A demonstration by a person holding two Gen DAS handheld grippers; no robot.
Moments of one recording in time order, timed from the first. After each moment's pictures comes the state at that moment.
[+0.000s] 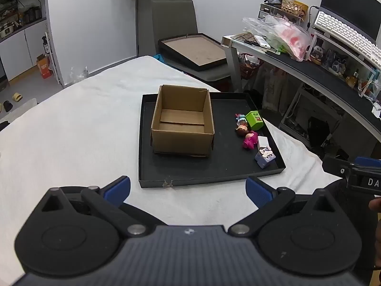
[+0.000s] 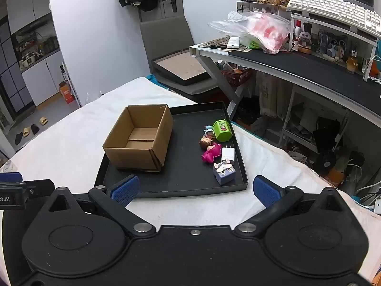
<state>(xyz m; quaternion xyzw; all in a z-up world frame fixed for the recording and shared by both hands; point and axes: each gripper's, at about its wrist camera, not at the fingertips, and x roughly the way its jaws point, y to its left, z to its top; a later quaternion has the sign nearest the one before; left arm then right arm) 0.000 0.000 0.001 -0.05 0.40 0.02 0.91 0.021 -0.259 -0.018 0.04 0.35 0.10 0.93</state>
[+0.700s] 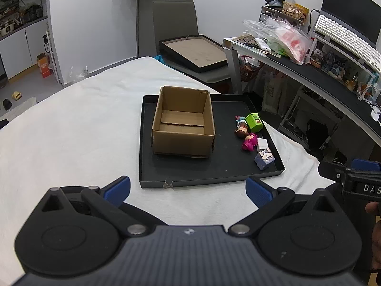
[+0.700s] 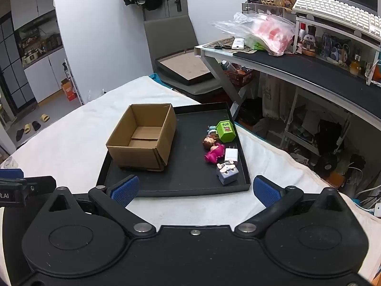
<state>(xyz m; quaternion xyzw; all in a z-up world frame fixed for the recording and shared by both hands) -0.001 0.004 0.005 -0.06 0.40 0.02 0.91 0.020 -0.255 -0.014 0.03 0.35 0.11 0.93</state>
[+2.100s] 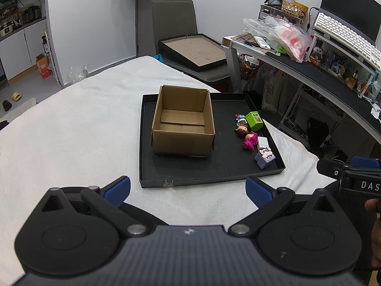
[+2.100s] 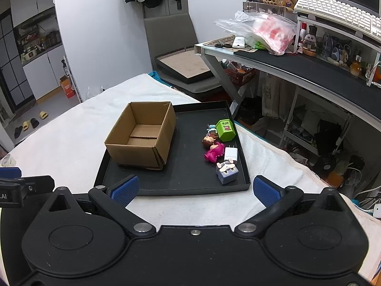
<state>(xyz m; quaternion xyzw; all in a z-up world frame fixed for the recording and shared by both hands) 0.001 0.001 0.000 -0.05 0.40 0.02 0.91 0.021 -0.250 -0.017 0.02 0.35 0.11 0.93</state>
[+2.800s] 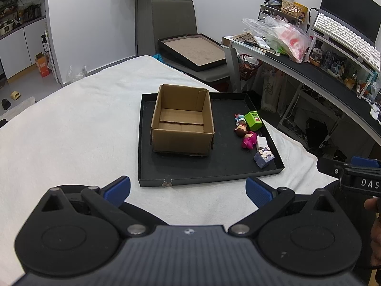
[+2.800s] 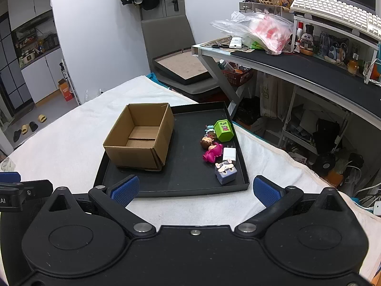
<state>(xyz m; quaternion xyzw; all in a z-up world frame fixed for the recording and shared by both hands) 0.000 0.000 0.000 -0.06 0.40 0.02 0.92 0.021 -0.253 -0.018 0.03 0.35 0.10 0.93</state>
